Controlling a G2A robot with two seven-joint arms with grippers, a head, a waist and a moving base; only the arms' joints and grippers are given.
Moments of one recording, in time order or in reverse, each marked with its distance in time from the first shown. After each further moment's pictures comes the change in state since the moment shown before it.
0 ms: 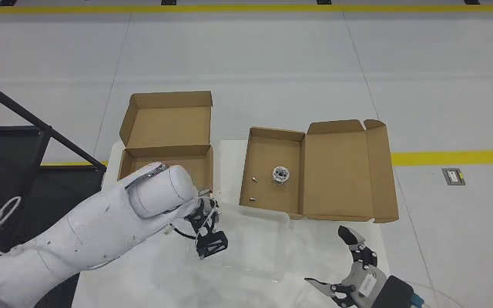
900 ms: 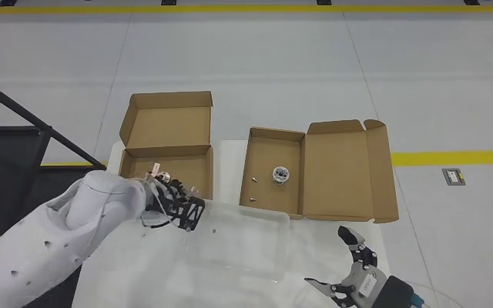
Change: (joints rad) left arm 0.304 0.234 -0.400 -0.078 -0.861 0.093 -0.750; right arm 0.000 0.000 0.000 0.000 0.000 0.000 0.000
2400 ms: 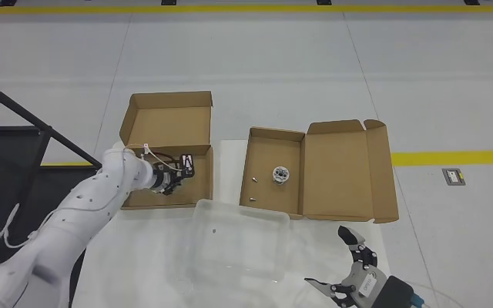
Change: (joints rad) left arm -0.230 -0.458 0.248 0.998 -0.430 0.044 -0.143; right arm 0.000 0.000 0.000 0.000 0.000 0.000 0.000
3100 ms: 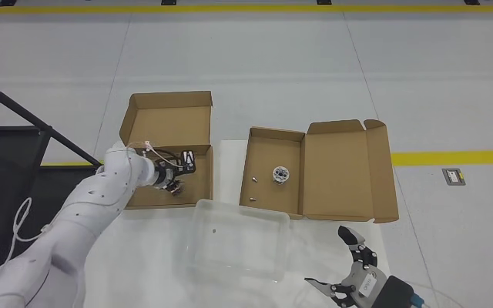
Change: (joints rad) left arm -0.037 -0.081 0.009 0.169 0.106 0.007 0.201; right arm 0.000 0.000 0.000 0.000 0.000 0.000 0.000
